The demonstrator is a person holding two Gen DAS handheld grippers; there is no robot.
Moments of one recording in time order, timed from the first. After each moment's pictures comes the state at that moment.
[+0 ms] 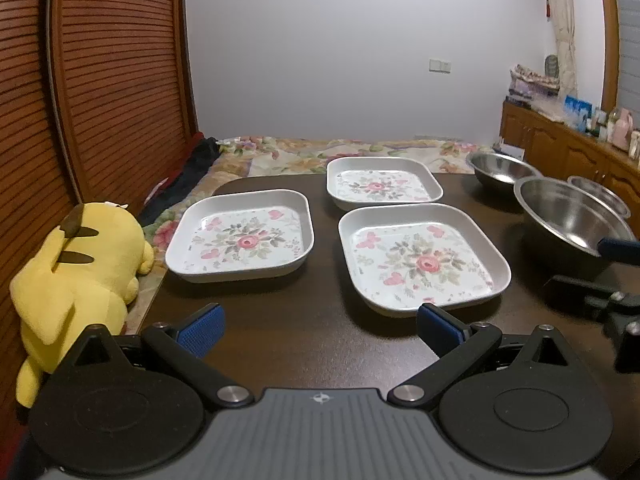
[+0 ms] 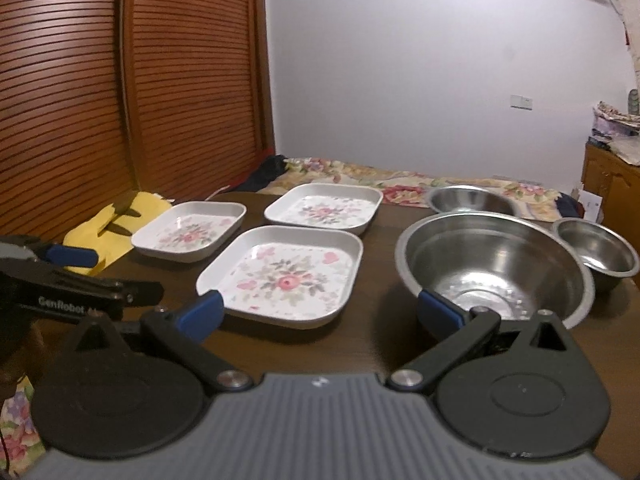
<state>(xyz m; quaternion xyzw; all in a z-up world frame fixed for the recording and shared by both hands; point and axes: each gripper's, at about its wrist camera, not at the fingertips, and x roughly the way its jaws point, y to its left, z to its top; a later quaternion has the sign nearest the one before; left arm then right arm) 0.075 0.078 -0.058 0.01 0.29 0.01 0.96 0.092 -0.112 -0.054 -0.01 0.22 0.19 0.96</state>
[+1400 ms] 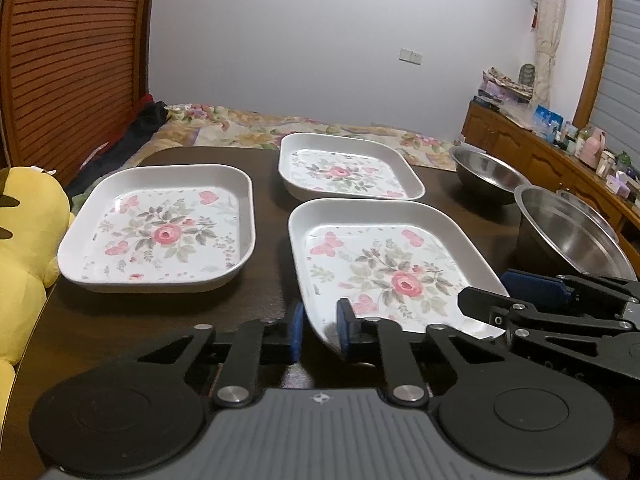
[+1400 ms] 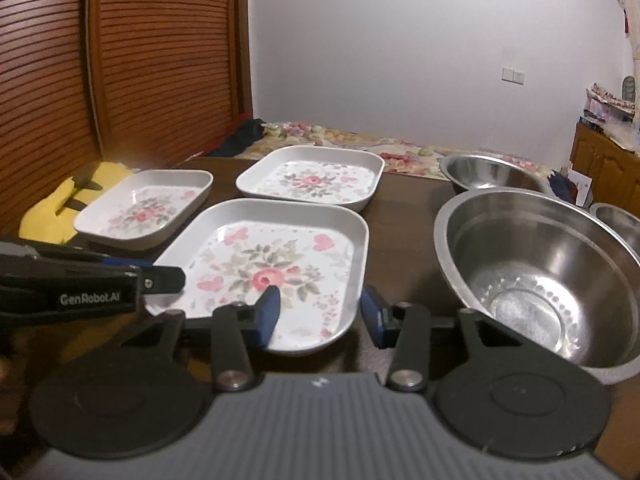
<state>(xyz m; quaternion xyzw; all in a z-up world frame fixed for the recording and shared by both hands) 0.147 0.081 -0.090 -0.05 0.32 -0.06 0.94 0.149 -0.080 -0.081 -0.04 0.27 0.15 0.95</state>
